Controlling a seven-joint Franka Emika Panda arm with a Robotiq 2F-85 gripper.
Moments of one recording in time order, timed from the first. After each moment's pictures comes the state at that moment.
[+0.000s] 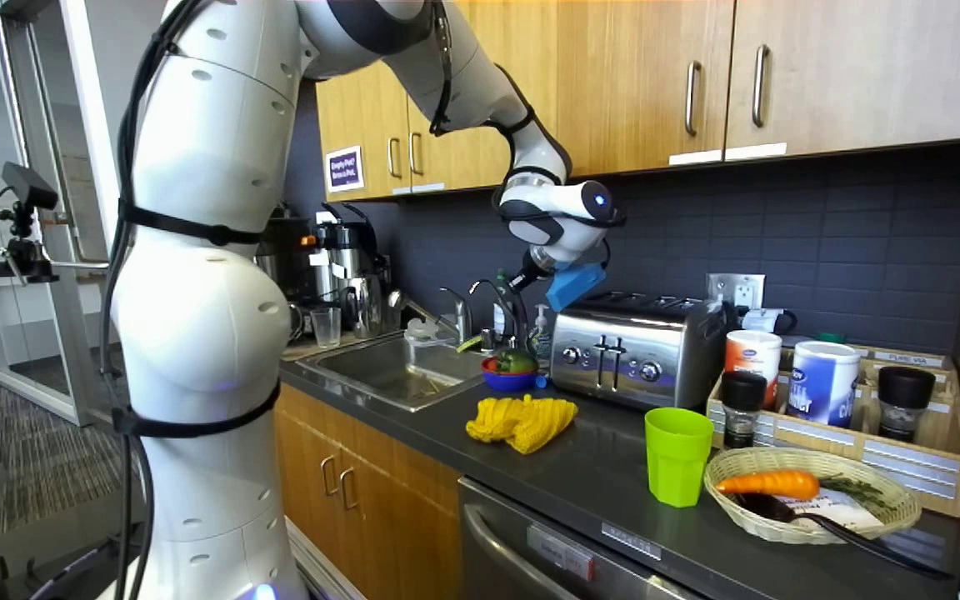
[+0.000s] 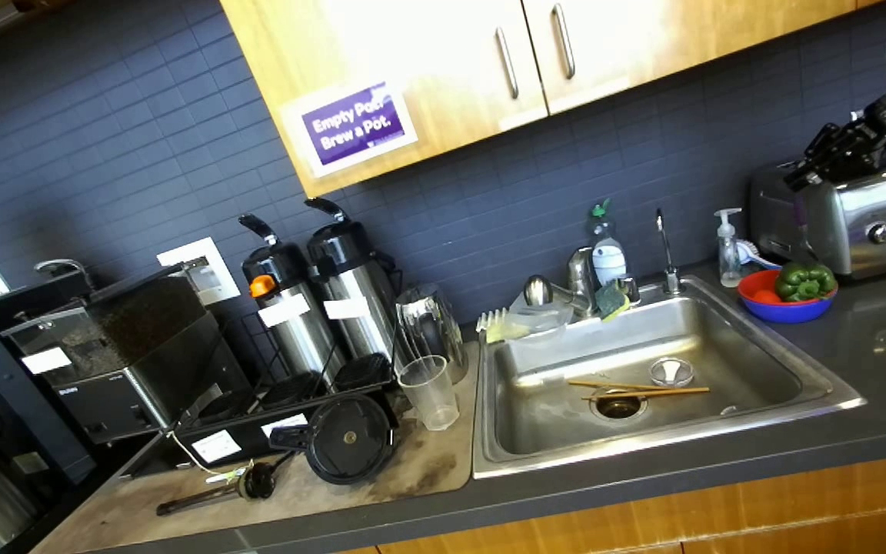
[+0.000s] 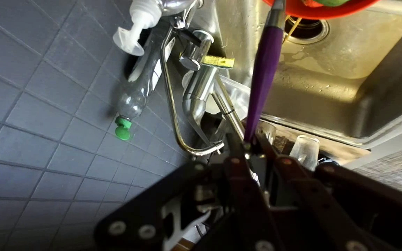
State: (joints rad) arm -0.09 0.25 0.08 -2.02 1.38 2.27 -2.53
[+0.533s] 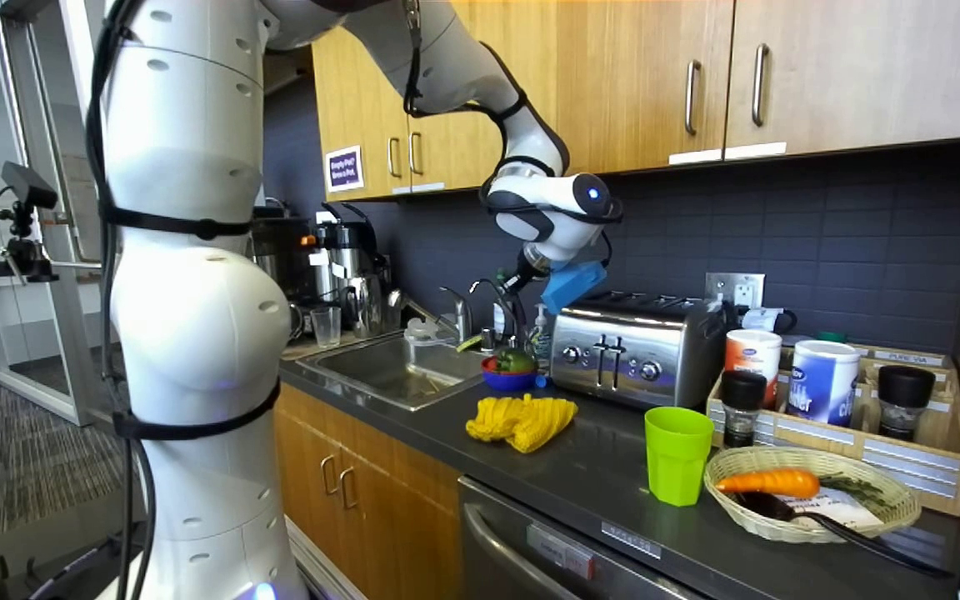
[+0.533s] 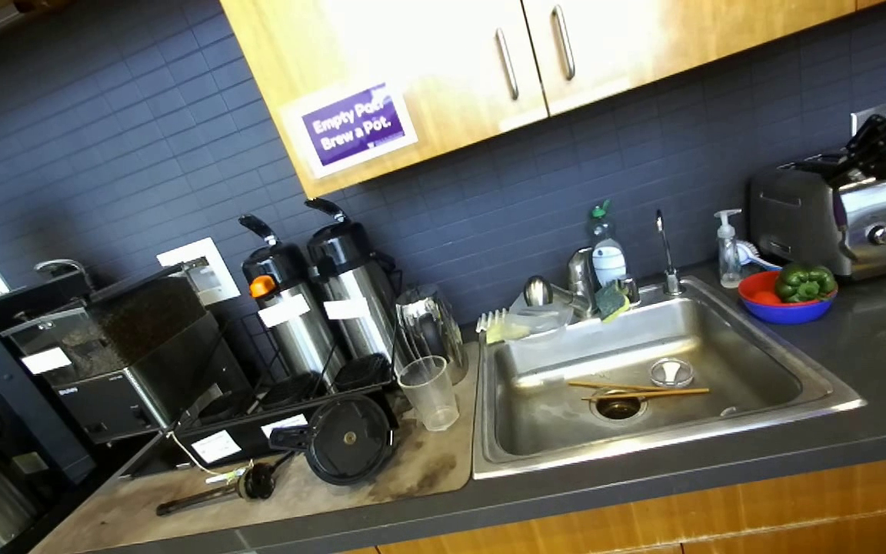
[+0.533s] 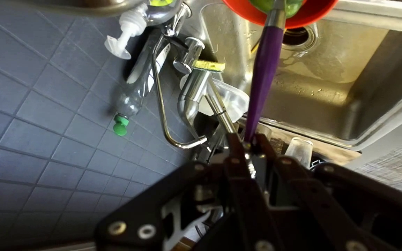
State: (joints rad) arm -0.09 0.11 0.03 -2.19 1.42 2.27 -2.60
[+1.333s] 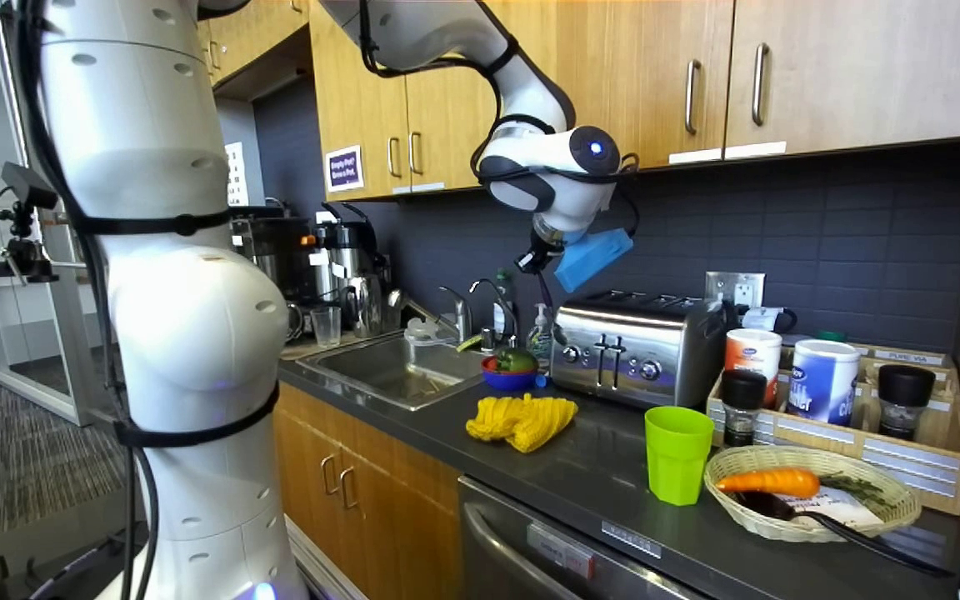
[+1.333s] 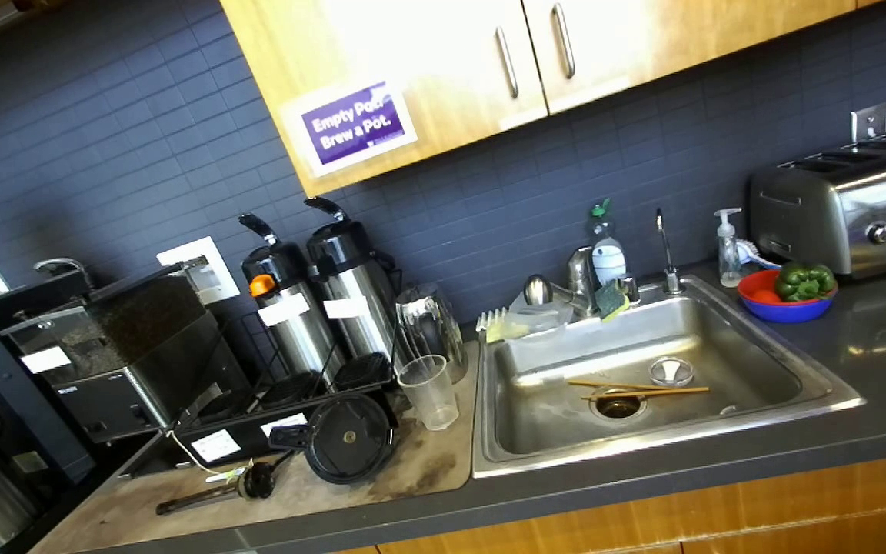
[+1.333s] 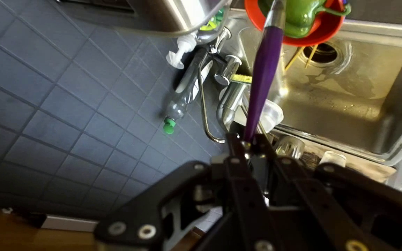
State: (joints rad) arm -0.10 -0.11 -0.07 -2.34 1.42 2.33 -2.60
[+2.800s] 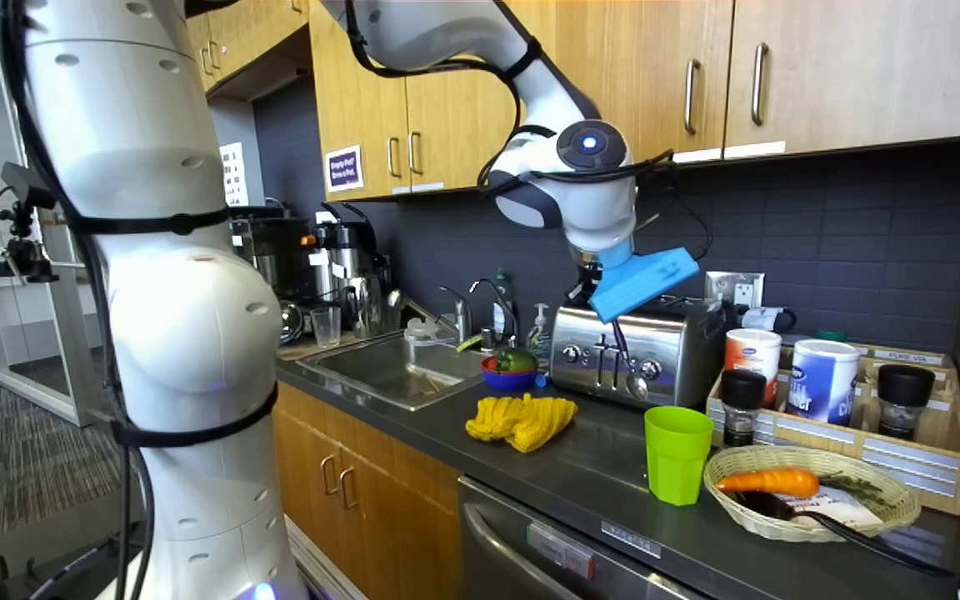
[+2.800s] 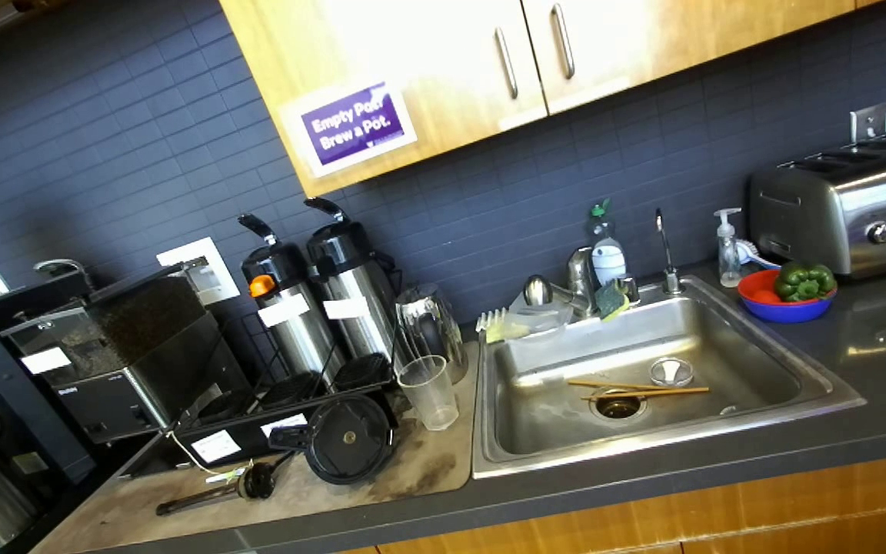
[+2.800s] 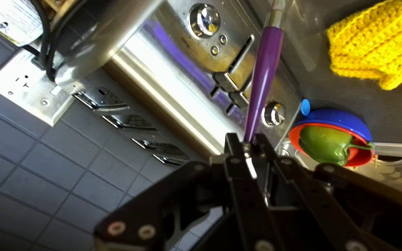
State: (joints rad) arm -0.15 -0.14 -0.16 -2.45 1.48 2.67 -2.57
